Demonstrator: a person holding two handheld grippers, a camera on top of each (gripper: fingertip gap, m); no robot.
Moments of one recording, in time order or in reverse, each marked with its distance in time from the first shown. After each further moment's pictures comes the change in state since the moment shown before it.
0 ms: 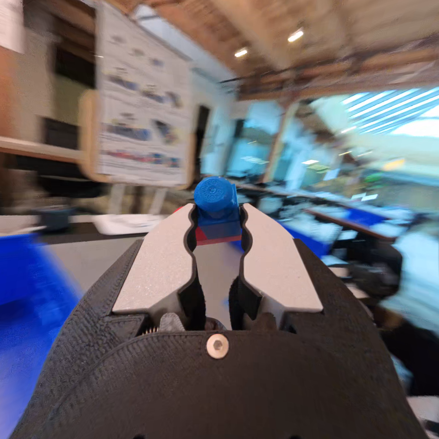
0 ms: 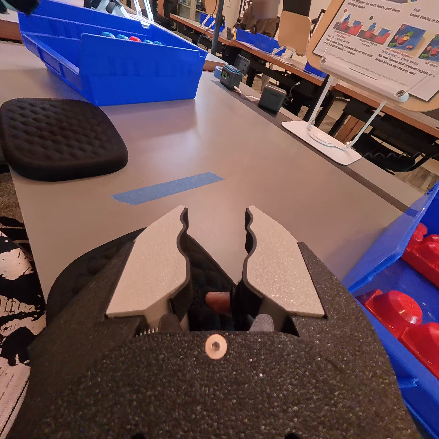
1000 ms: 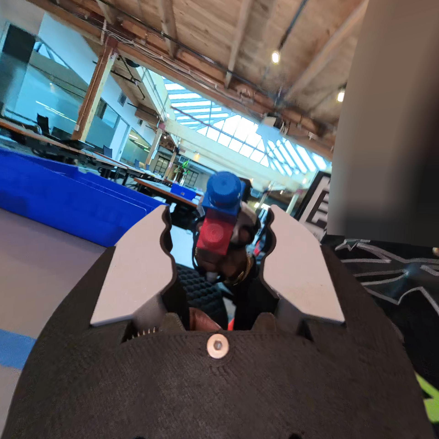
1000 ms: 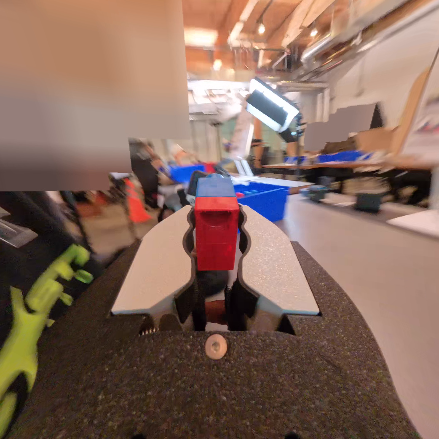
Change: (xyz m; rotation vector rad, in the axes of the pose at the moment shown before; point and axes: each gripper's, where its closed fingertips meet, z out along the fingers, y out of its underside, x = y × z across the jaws) left arm 0.149 0.127 0.049 -0.114 0.735 -0.468; right arm -0.042 -0.113 -0.014 0.548 -0.416 0.386
